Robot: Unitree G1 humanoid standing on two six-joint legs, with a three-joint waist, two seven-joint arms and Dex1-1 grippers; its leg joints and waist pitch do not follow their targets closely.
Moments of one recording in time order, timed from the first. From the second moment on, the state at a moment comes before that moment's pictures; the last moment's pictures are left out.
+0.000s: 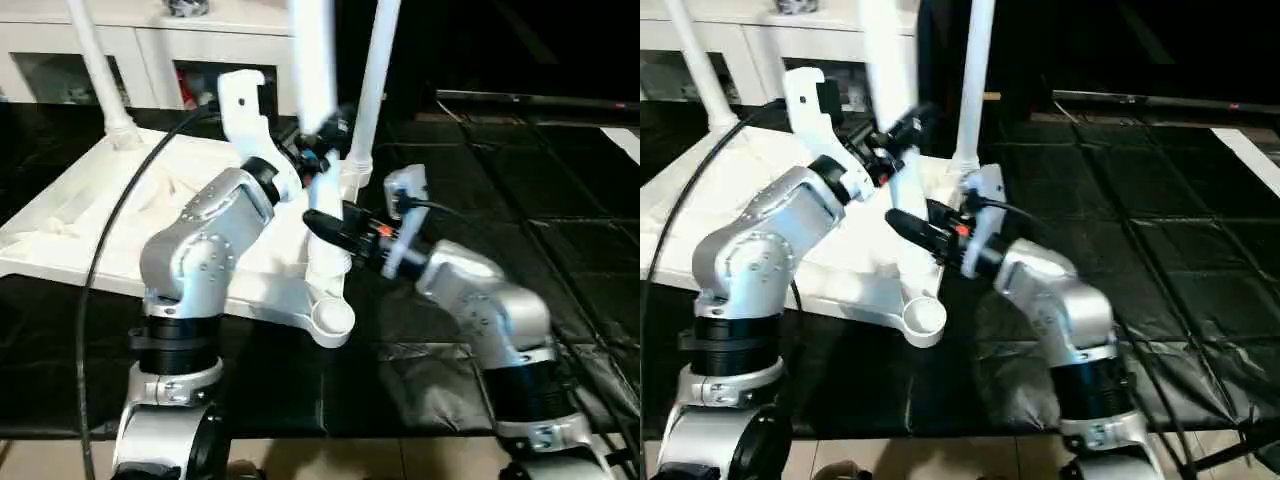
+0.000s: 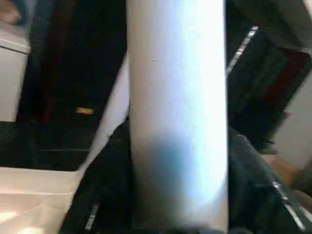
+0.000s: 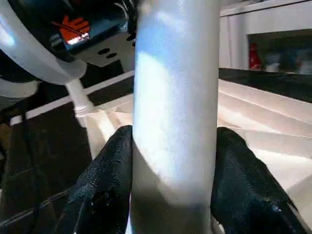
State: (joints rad) left arm -0.71 0.01 0.10 -0.05 -0.48 0.66 -0.14; right arm -0.50 -0.08 0.08 0.06 0.43 0.54 0.63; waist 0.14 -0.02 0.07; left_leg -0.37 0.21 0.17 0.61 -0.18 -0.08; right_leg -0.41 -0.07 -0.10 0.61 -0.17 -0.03
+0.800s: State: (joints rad) left arm -0.71 0.04 0.06 -0.05 -0.46 0.66 -0.19; right arm -0.51 -0.13 0.07 0.09 0.46 0.58 0.69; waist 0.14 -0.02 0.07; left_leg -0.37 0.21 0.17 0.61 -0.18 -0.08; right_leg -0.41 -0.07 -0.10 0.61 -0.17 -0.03
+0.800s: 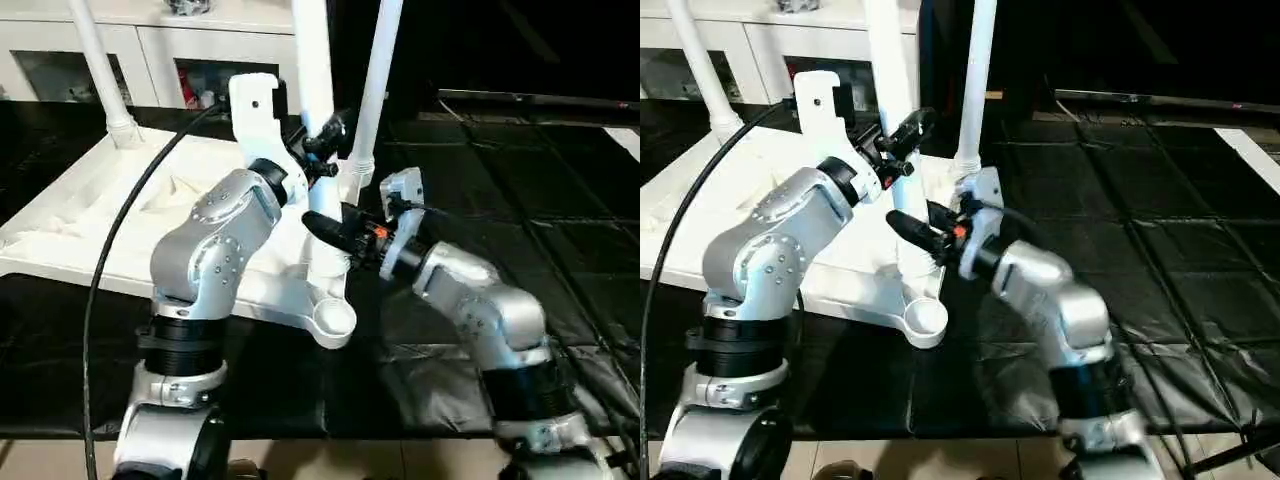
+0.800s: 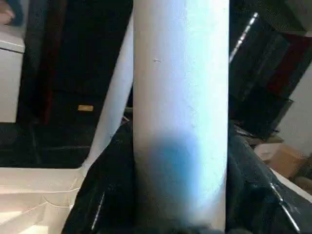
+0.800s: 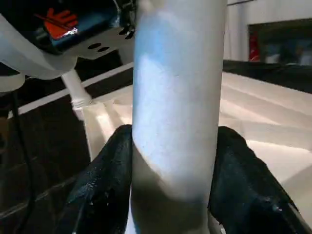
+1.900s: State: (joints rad) left arm -0.72 0.09 -0.02 -0.07 -0.51 0.74 -0.40; right arm -0.67 -0.33 0.10 0.26 0.58 0.84 1.03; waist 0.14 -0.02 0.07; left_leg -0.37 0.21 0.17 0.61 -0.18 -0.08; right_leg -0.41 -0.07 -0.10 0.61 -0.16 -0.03
